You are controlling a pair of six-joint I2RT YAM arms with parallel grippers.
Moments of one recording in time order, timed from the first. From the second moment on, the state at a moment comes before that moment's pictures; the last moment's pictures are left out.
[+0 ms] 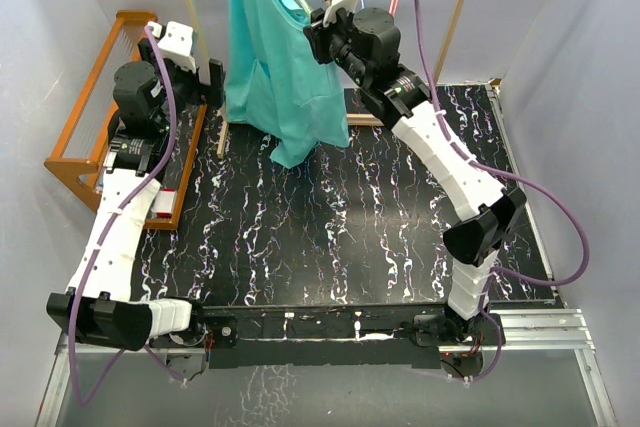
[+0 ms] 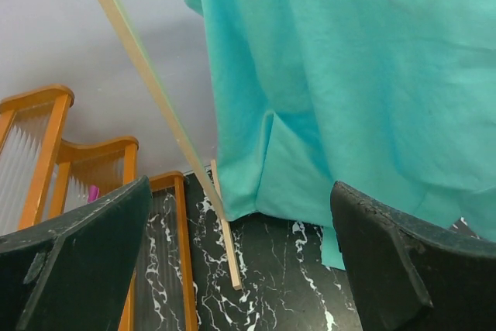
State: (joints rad) left arm -0.14 1.27 1.48 -0.23 0.11 0.18; right arm 0.62 1.85 2.17 -0.24 0.05 -0.09
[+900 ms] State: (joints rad) left arm -0.05 1.70 1.11 0.56 0.51 -0.13; right arm 0.64 1.64 2.12 -0.35 0.08 -0.10
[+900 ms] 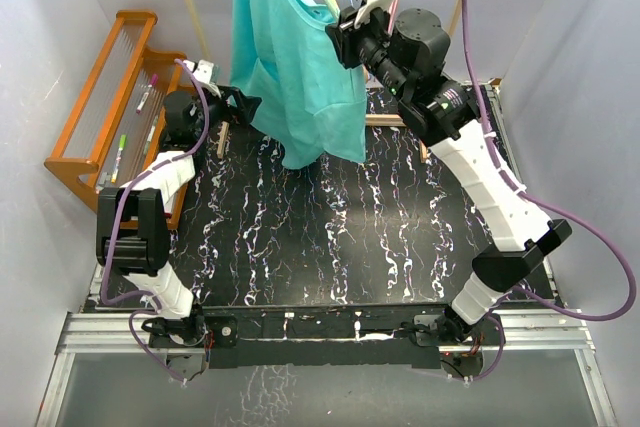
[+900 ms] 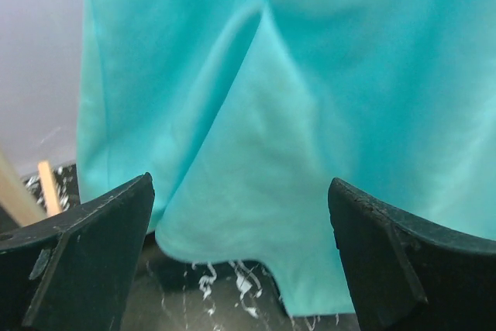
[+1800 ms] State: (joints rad) left arm -0.11 1.93 1.28 0.77 0.65 -0.22; right arm 0.64 1.63 2.07 -0.40 0.06 -0.10
